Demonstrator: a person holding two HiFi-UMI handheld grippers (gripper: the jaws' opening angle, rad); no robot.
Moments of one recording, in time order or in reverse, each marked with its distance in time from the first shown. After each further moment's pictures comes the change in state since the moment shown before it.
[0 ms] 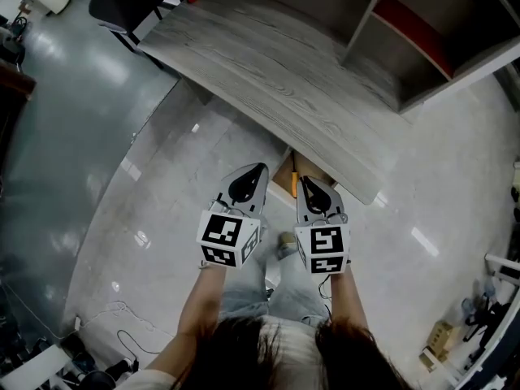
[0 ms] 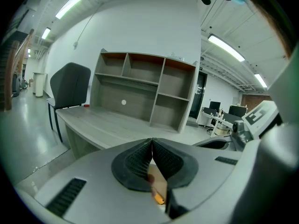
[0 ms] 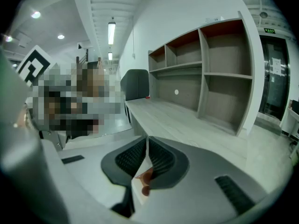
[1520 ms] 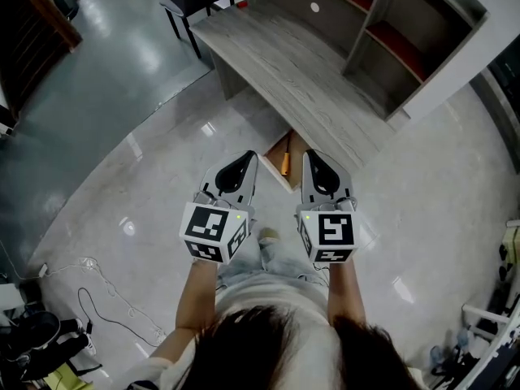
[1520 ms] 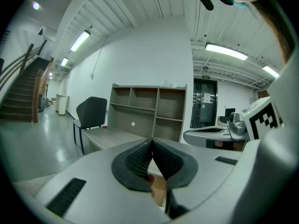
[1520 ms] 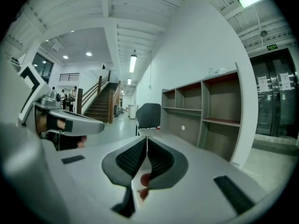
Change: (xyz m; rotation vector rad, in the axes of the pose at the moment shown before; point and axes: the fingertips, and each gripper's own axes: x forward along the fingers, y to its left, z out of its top) left arm -0.149 -0.123 0.046 0.028 -0.211 0.240; right arm -0.175 0.005 0.080 -0.150 -0.354 0.131
